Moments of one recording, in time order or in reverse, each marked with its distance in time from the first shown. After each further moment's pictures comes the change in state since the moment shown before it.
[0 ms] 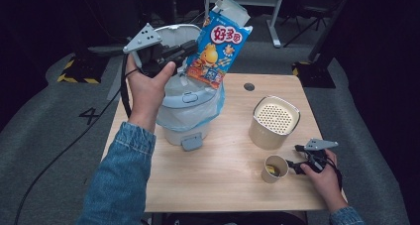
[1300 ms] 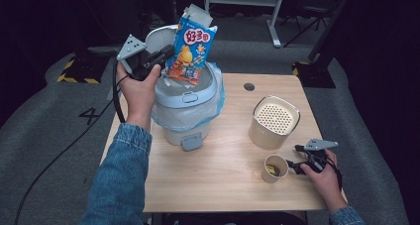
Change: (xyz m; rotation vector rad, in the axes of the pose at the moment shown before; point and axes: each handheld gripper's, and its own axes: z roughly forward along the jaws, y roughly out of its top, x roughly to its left) left arm 0.044 -0.047 -0.010 0.021 0.227 -0.064; right arm 0.000 0.000 0.000 0.000 -0.001 -0.001
